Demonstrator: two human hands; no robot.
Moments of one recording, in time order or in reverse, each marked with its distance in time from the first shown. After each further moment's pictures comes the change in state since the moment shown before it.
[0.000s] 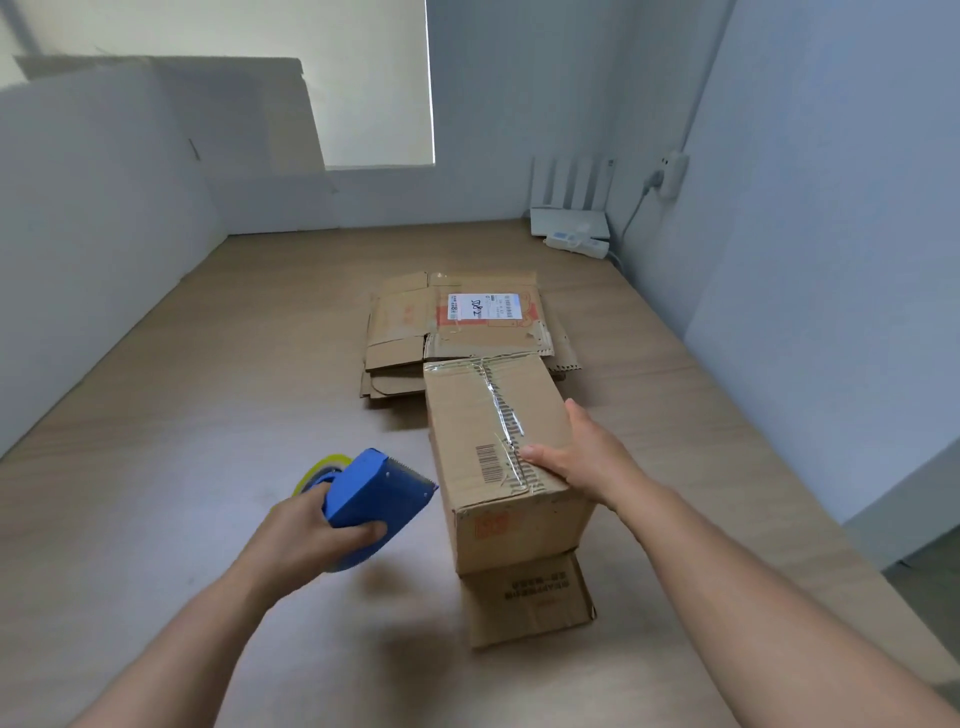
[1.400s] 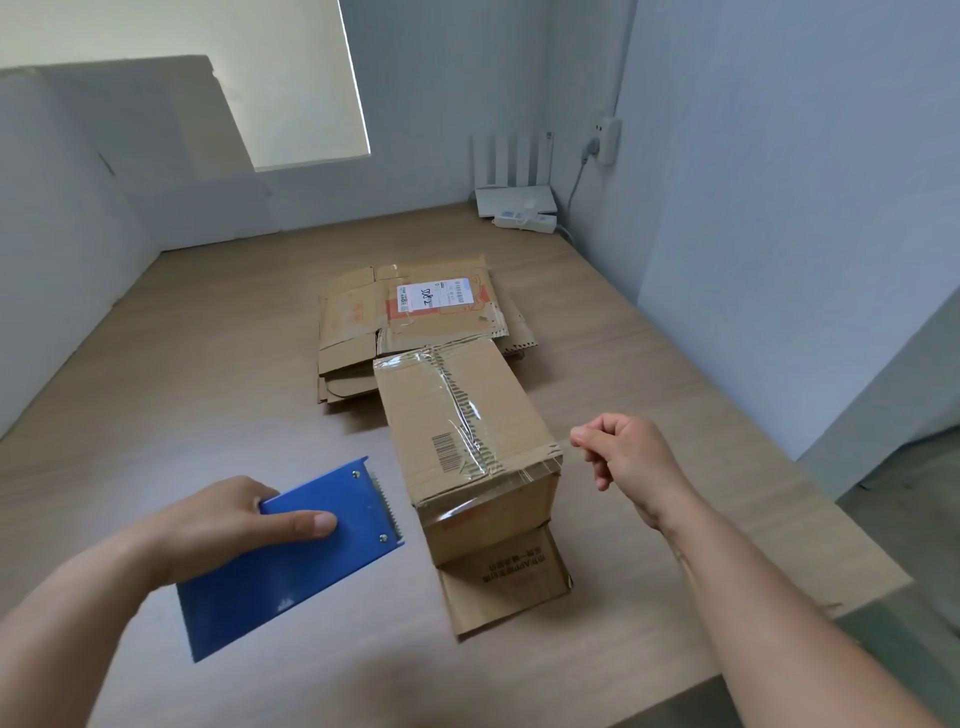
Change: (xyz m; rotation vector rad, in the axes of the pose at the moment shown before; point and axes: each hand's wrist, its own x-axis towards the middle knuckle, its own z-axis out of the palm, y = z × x) left_hand -0.021 0.069 -0.060 0.268 -0.439 -0.069; right_hand -0.056 0.051 -0.027 0.672 0.188 0.048
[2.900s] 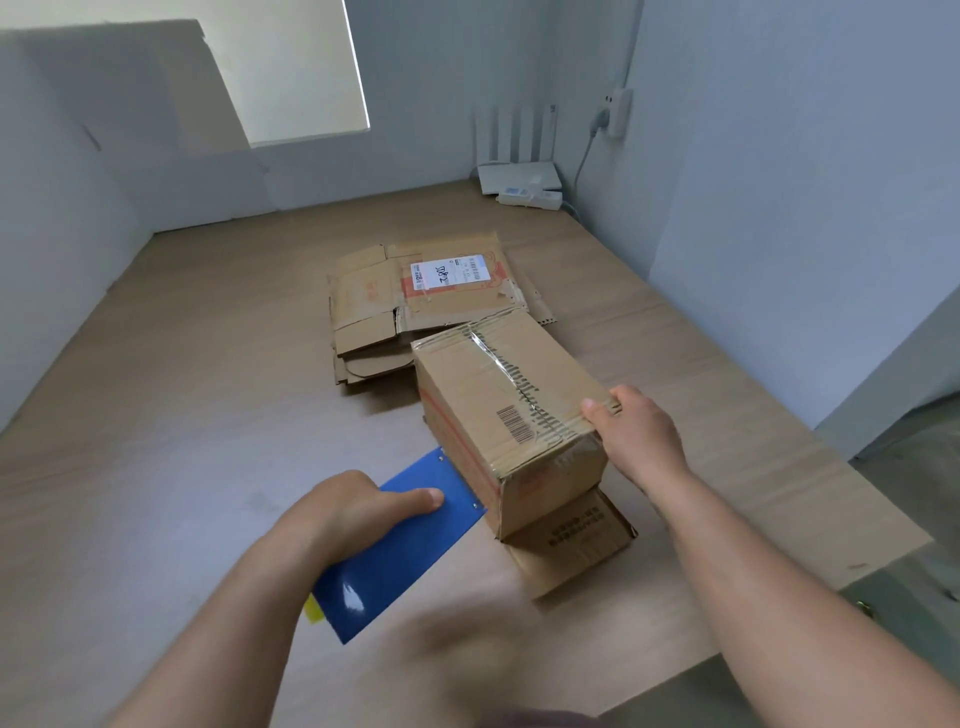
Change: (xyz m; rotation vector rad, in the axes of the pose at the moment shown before) left_hand 0.049 0.002 0.050 -0.002 0.157 -0.167; right_hand 0.000 -0.005 0.041 -0.643 0.242 0.072
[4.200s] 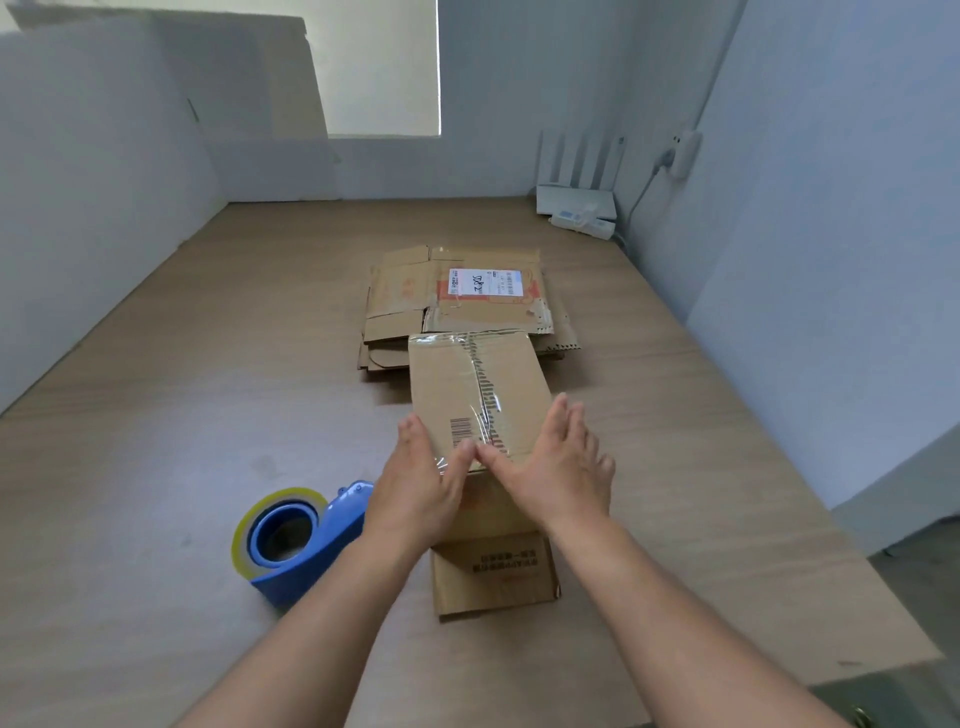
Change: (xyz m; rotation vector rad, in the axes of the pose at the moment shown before) left_hand 0.011 0.044 0.074 -0.277 0.439 0.348; right_hand -0.031 -0.038 0.035 -0.302 -0.113 -0.245
